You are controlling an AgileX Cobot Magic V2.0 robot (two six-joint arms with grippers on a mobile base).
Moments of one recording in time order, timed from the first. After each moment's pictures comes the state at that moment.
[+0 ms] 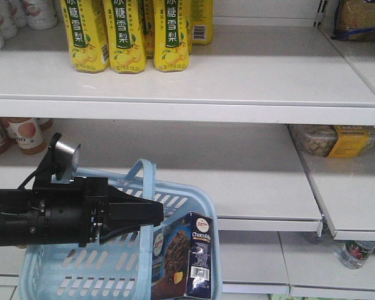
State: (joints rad) left arm -0.28 1.33 -0.66 -1.65 1.02 0.81; right arm -0.02 -0.01 0.03 -0.04 0.09 0.03
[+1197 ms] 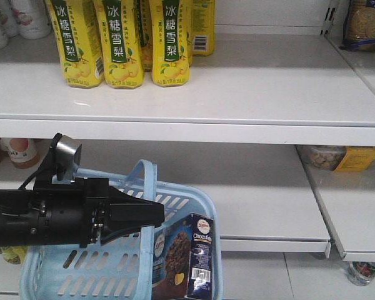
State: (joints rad) left arm -0.28 1.33 -0.66 -1.65 1.02 0.81; right arm -0.02 -0.01 0.03 -0.04 0.09 0.03
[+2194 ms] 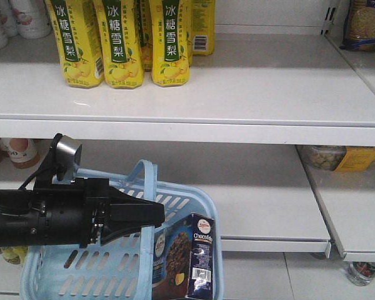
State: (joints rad) left arm -0.28 1.33 -0.66 -1.65 1.02 0.81; right arm -0.02 -0.01 0.03 -0.04 0.09 0.03
